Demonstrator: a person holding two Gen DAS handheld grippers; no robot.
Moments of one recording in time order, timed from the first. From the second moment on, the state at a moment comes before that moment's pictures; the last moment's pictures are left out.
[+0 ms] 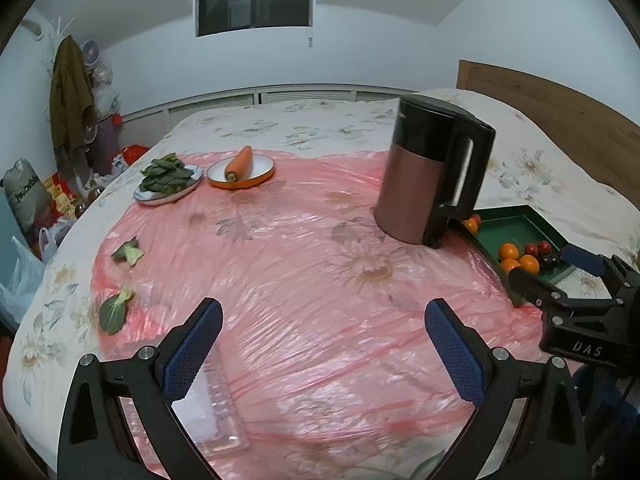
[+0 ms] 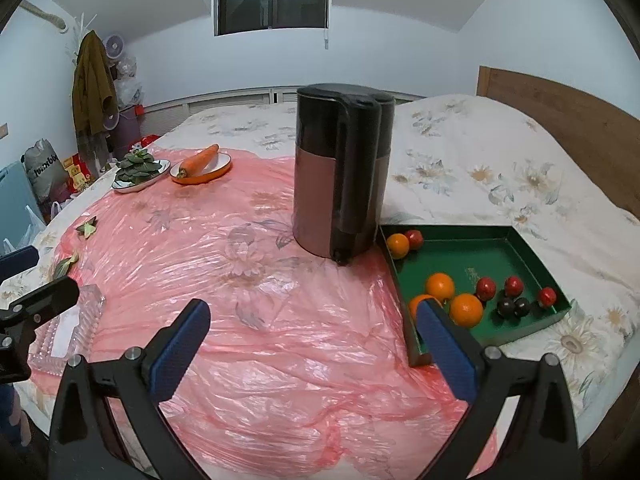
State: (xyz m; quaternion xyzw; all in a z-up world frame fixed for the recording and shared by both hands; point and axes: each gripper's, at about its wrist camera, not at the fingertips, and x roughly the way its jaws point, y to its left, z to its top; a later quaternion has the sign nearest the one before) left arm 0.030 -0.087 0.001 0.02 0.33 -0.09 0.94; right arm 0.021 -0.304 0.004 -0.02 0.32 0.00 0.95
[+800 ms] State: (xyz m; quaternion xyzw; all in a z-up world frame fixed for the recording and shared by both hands) left arm 0.022 -0.045 0.007 -0.01 0.32 -0.08 0.94; right arm 0.009 -0.301 0.020 -0.02 0.31 -0.03 0.95
